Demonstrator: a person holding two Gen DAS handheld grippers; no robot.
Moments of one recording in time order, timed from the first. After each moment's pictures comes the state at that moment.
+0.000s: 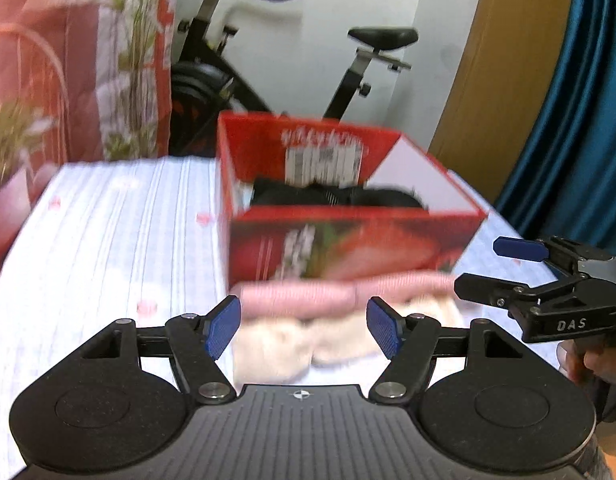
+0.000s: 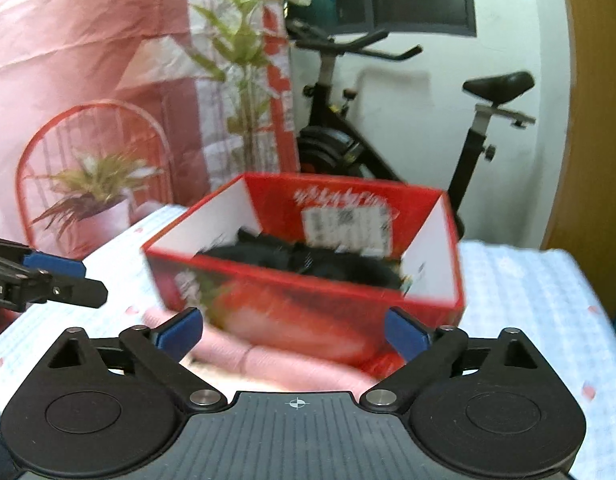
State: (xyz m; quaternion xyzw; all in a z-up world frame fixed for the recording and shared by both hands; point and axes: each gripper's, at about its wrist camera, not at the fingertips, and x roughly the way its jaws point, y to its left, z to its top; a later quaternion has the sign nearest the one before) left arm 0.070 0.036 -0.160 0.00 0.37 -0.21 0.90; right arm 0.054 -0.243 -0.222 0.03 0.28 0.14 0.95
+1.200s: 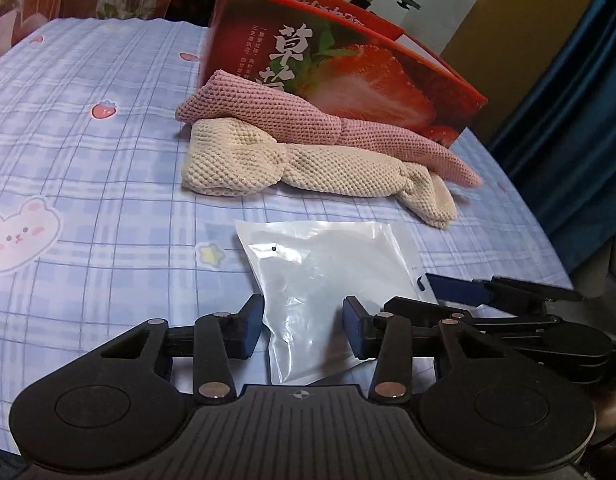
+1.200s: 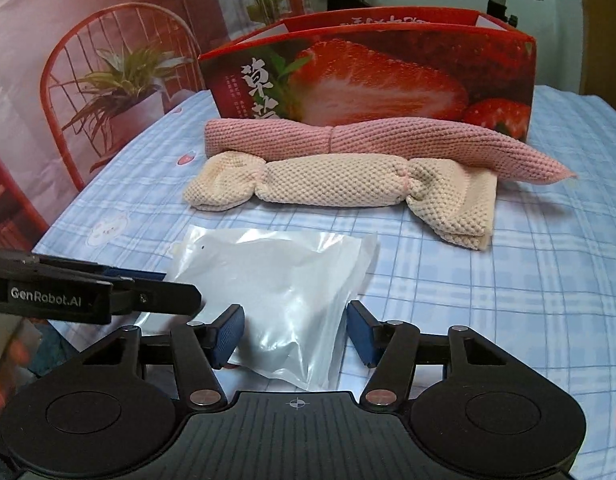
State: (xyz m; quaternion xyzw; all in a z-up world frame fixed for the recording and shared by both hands) left arm 0.018 0.042 -0.268 -0.08 0.46 -0.23 0.85; right arm -0.015 -0.197 -0.320 0.10 0.40 0.17 0.90
